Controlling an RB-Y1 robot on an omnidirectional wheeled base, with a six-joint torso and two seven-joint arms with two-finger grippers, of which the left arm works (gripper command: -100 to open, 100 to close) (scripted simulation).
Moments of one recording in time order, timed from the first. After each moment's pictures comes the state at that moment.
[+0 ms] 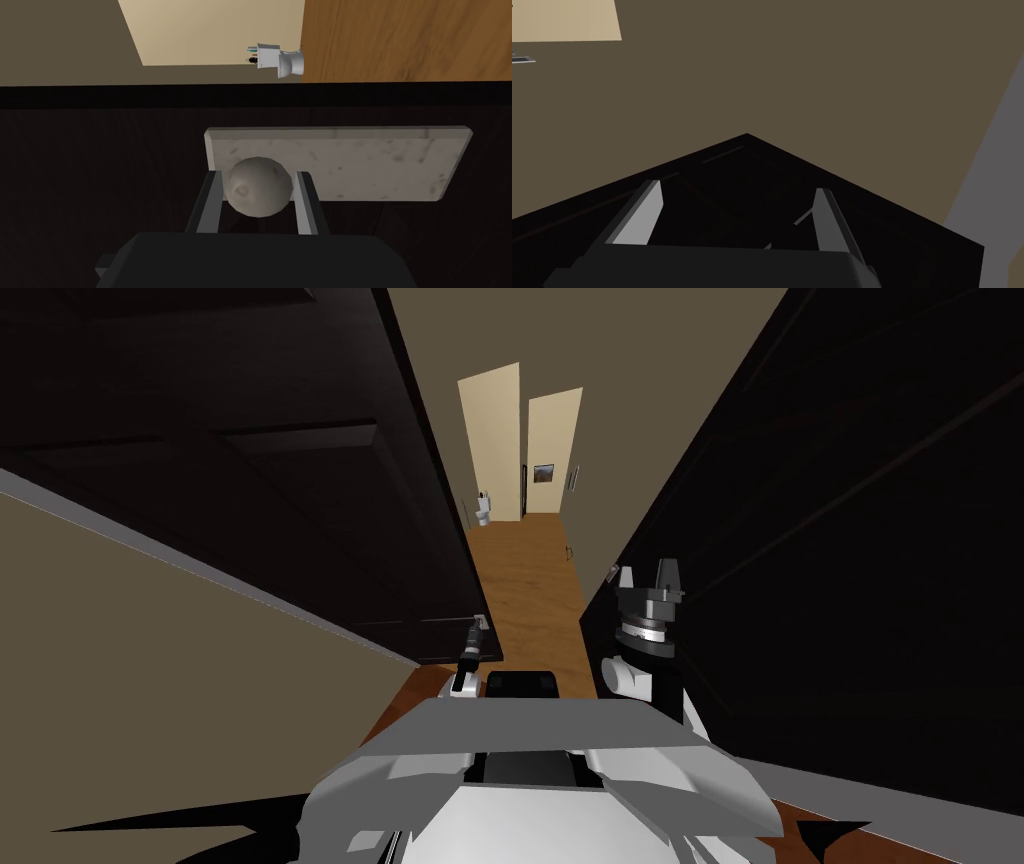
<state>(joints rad) 0.10 0.06 -0.09 -0.91 0.07 -0.76 -0.02</state>
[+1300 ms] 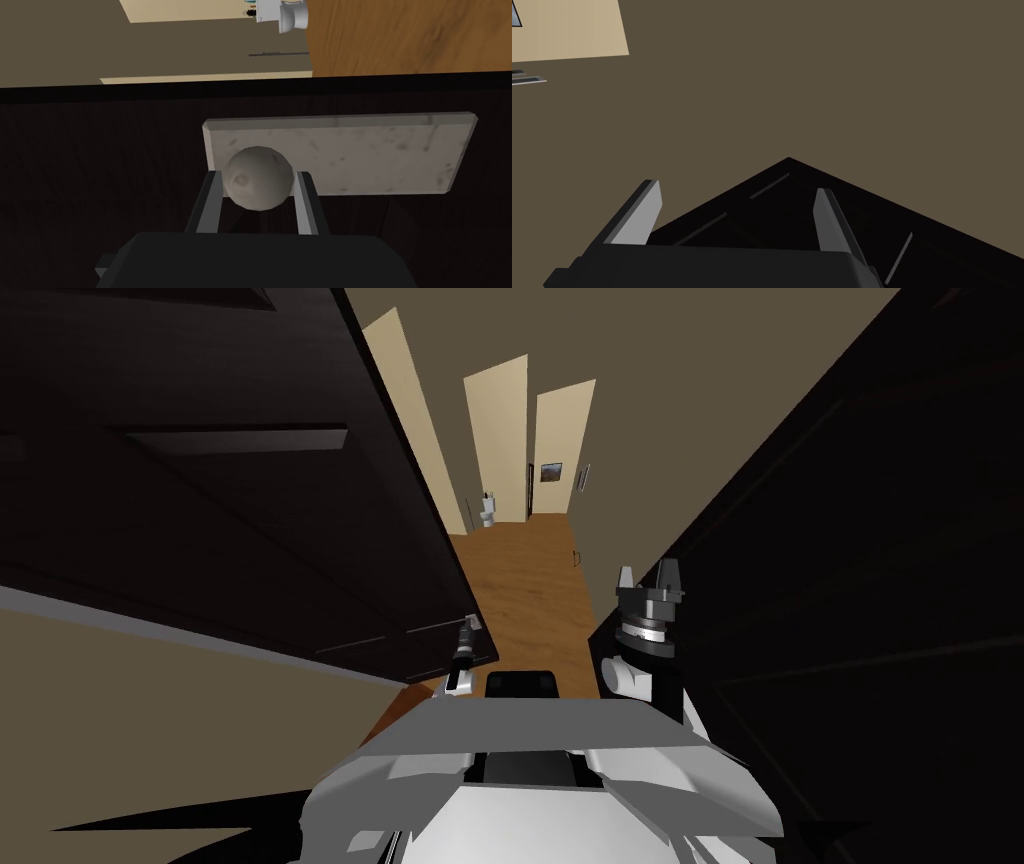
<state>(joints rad) 0.07 0.06 0.01 -0.86 0.12 -0.77 -0.05</state>
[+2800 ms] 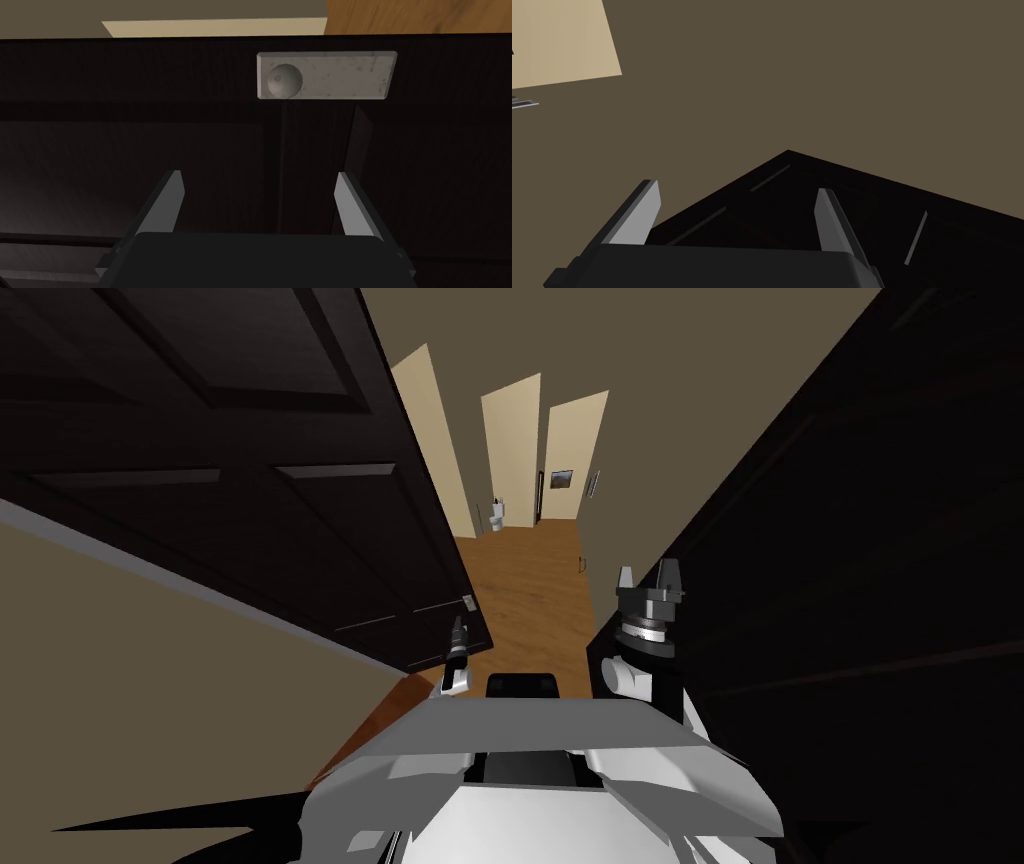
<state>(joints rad) 0.08 0.05 0.10 -0.90 0.16 -0.74 -0.07</state>
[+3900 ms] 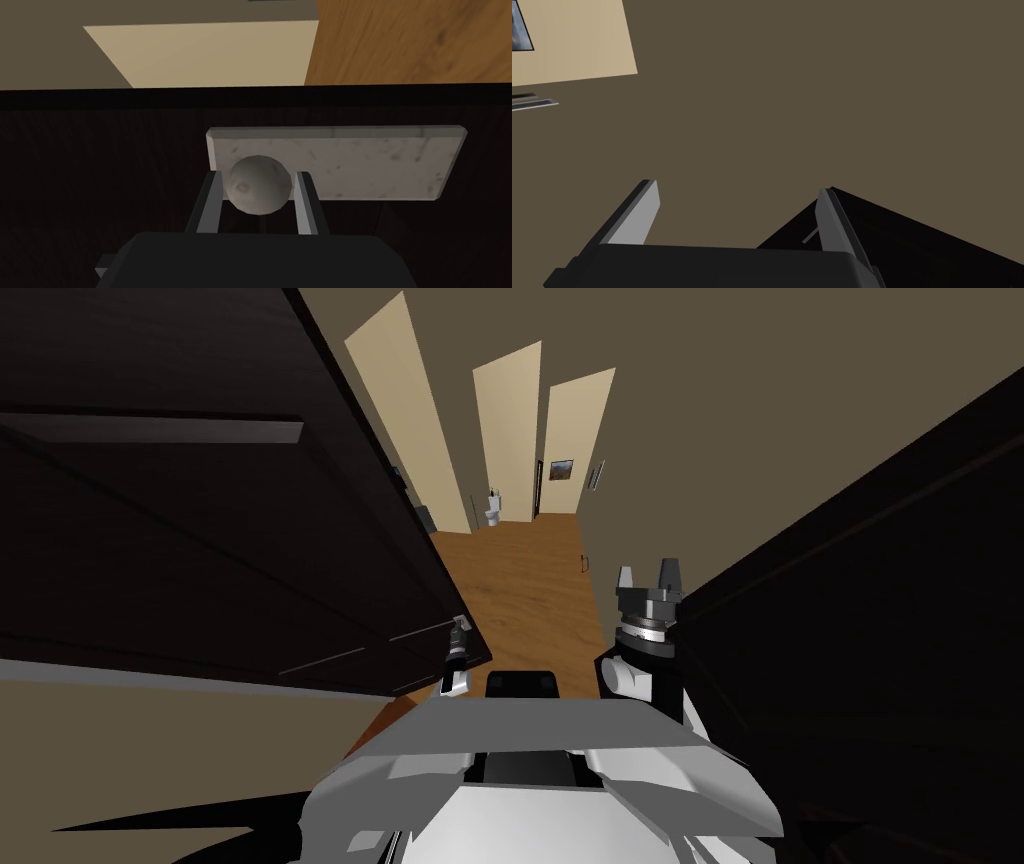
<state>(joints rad) 0.08 0.05 0.11 -0.88 0.17 -0.78 -0.08</state>
